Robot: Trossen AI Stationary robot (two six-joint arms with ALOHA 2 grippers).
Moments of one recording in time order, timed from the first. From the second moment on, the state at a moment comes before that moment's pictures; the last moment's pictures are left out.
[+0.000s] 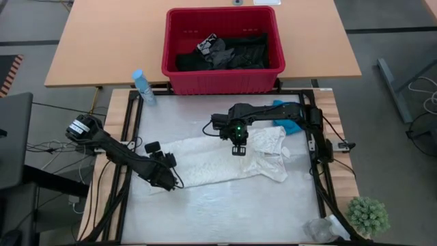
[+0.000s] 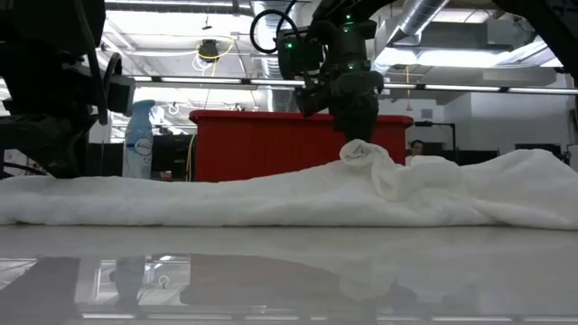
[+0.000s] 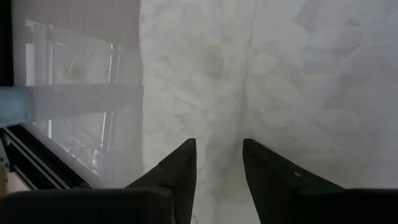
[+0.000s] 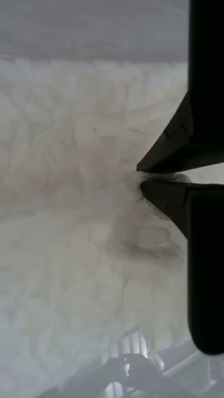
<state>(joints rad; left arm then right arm) -0.47 1.51 0.80 -1.06 -0.49 -0.82 -0.15 2.03 1.73 -1.29 -0.05 -0.05</state>
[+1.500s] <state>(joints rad) -0.49 1.43 0.92 -1.20 -0.58 -0.76 -0.28 1.79 1.73 -1.42 -0.09 -0.15</state>
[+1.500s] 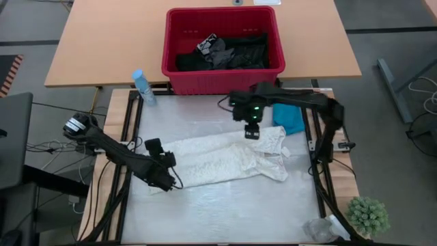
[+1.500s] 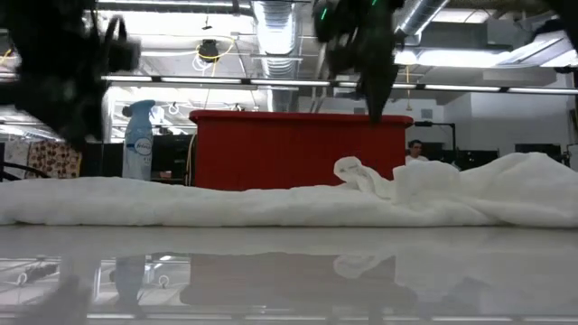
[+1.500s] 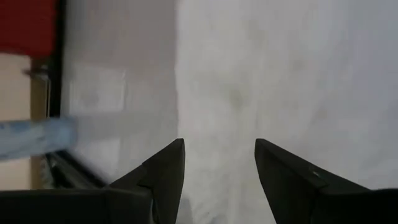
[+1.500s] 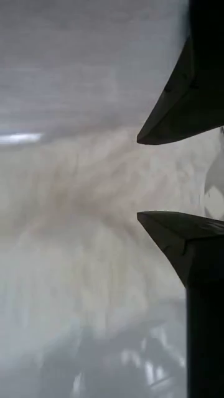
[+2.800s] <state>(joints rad) -0.72 1.68 0.82 -0.88 -0.46 -0.95 0.64 1.52 1.23 -1.37 0.26 1.18</state>
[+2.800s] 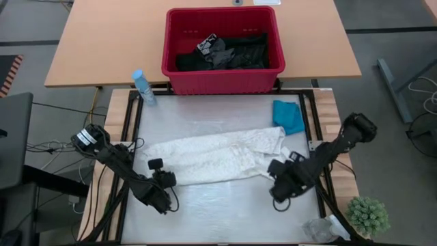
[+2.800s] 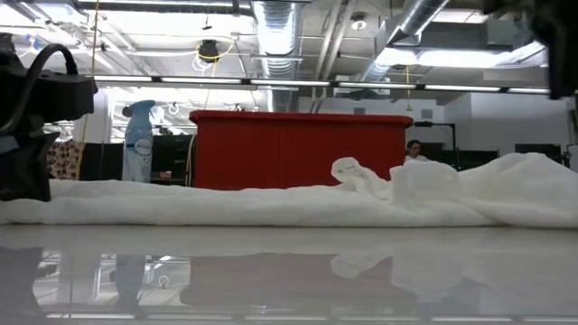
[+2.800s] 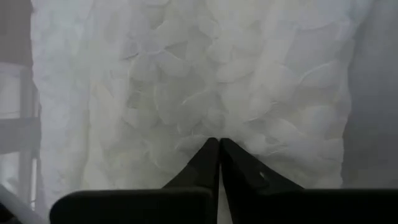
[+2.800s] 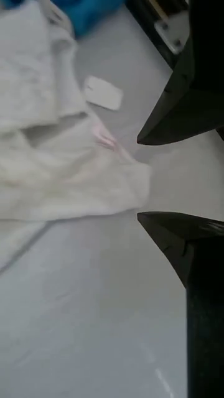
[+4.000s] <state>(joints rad) -0.72 1.68 0.81 -0.90 -0.44 -0.93 0.79 1.37 0.78 -0.91 0.54 1.63</state>
